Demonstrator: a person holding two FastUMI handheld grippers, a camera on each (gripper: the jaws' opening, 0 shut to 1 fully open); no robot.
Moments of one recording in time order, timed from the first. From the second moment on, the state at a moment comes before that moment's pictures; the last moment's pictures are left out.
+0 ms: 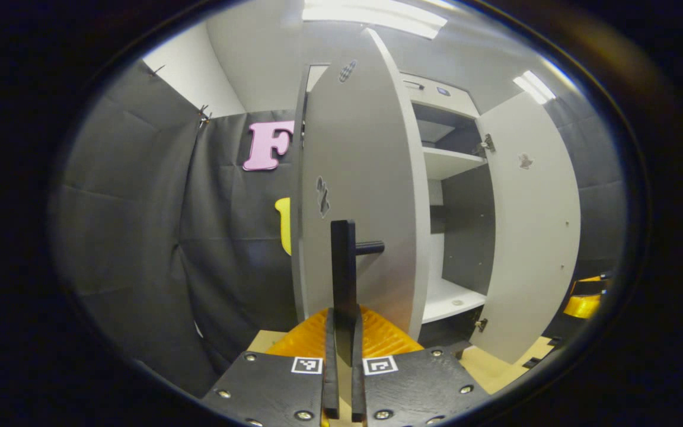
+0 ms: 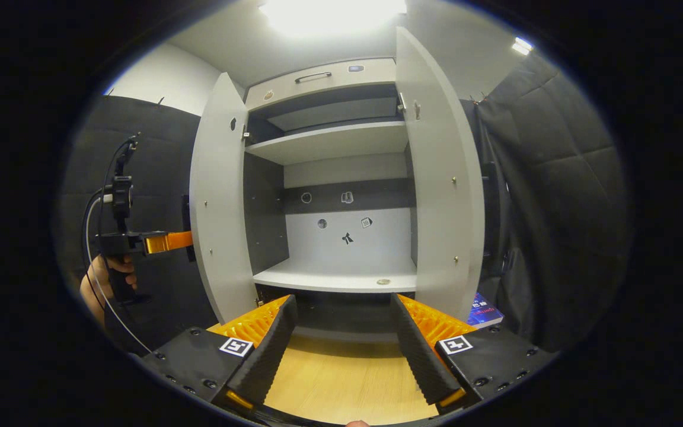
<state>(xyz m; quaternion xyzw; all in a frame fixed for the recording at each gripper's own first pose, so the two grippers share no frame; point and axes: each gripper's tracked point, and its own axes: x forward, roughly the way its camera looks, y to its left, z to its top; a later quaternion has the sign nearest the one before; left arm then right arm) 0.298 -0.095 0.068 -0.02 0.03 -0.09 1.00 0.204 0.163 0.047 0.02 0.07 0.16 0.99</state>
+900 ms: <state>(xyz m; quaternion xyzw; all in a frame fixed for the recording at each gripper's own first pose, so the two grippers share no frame) 0.302 -0.063 0.077 0.00 -0.02 -0.05 1.00 0.184 0.213 0.059 0.00 0.05 0.14 0.99</state>
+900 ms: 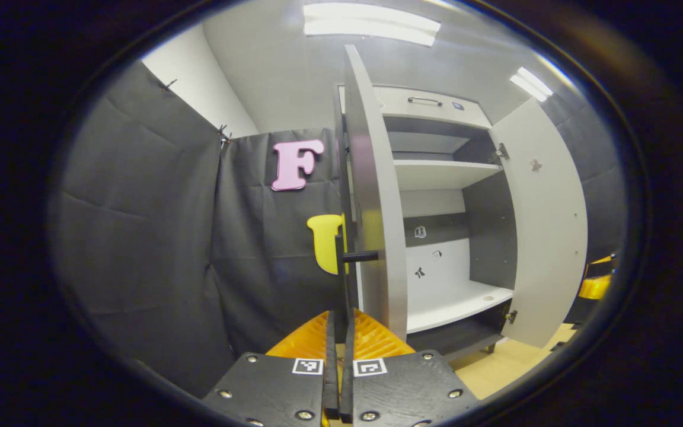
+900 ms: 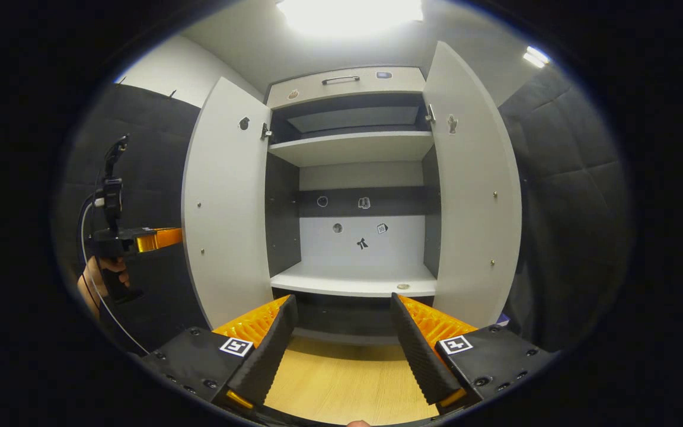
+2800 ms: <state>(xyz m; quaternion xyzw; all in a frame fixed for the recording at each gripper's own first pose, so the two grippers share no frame) 0.251 -0.072 0.056 -0.03 0.00 0.01 1.00 0.152 0.113 0.076 0.00 -0.01 0.05 1.00</state>
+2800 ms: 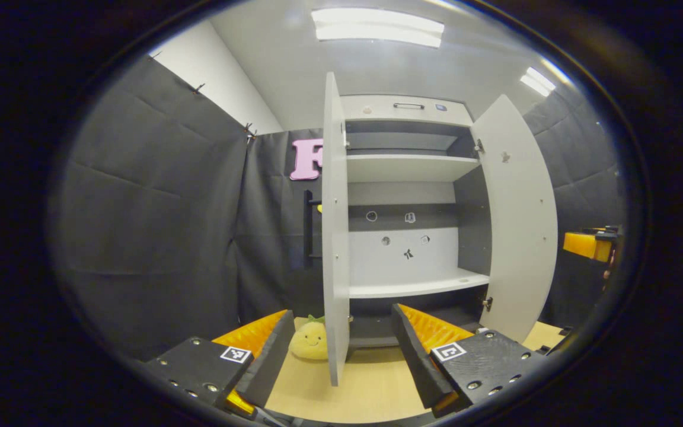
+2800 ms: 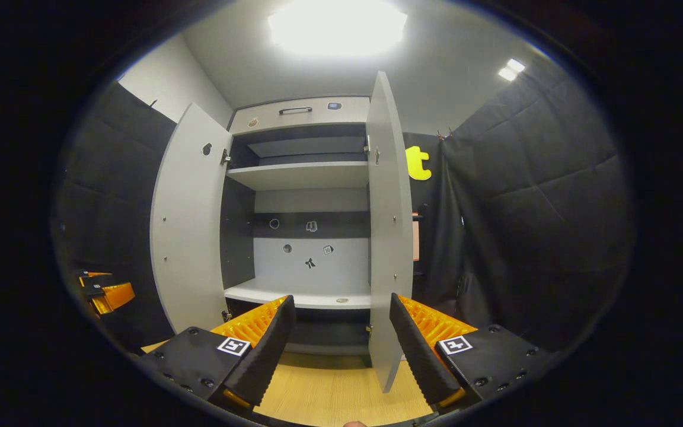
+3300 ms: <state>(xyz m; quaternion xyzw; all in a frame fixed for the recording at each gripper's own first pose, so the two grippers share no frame) 0.253 -0.062 0.061 -0.02 -0.02 0.03 1.00 0.153 0.111 0.078 0.00 -0.02 0.05 1.00</state>
